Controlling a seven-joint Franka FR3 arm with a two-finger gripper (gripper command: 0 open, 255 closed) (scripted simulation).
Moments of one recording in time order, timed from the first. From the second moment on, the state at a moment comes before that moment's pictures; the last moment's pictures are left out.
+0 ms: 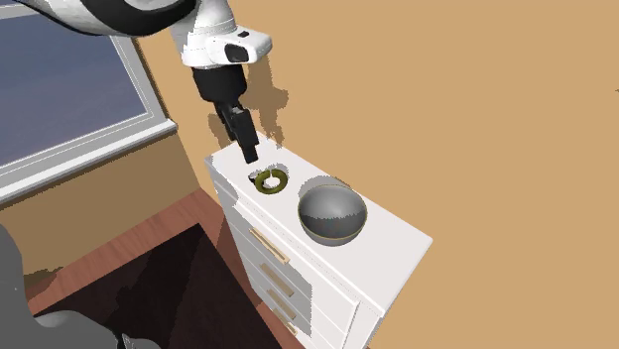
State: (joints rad) arm 0.02 -0.56 0.30 -2.57 0.05 2.04 0.41
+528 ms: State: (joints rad) arm -0.02 -0.29 0.46 -2.56 0.02 2.32 0.69
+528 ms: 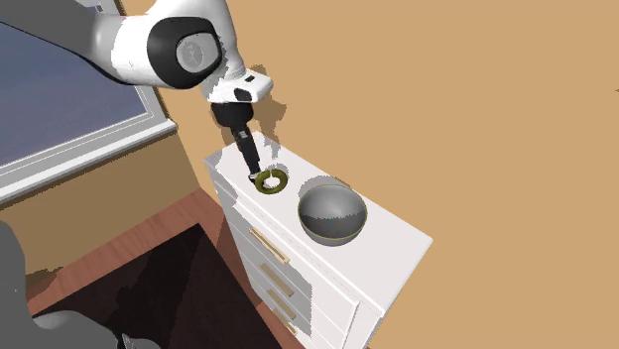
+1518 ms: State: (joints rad) arm 0.00 0.30 0.47 -2.31 -0.46 2.57 1.31
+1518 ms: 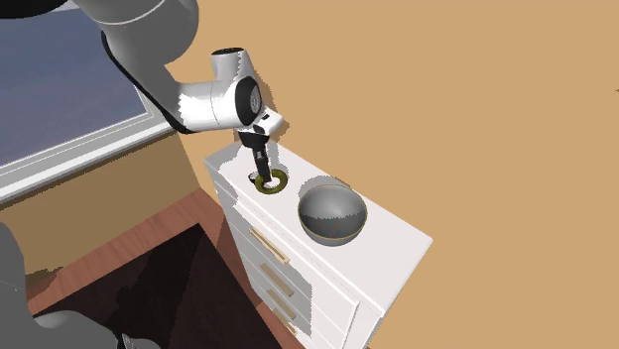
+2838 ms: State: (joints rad) arm 0.03 0.37 0.42 -2.29 -0.54 2.62 1.36
